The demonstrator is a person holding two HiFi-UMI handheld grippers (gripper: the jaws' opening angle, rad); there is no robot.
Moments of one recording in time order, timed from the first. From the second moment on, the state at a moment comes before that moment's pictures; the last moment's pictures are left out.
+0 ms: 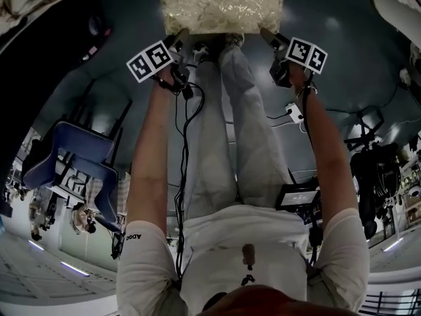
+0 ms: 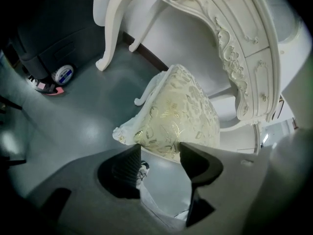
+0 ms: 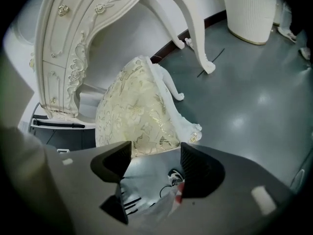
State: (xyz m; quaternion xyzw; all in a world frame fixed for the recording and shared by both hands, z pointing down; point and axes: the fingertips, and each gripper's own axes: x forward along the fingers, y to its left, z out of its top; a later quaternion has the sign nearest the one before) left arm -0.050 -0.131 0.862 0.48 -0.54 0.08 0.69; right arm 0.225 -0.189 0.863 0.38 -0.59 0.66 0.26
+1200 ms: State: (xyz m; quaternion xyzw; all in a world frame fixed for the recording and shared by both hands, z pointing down) left arm -0.090 -0.298 0.860 0.55 -0.54 0.09 0.63; right arm 0.189 -0.348 0.864 0.41 -0.66 0.57 0.24
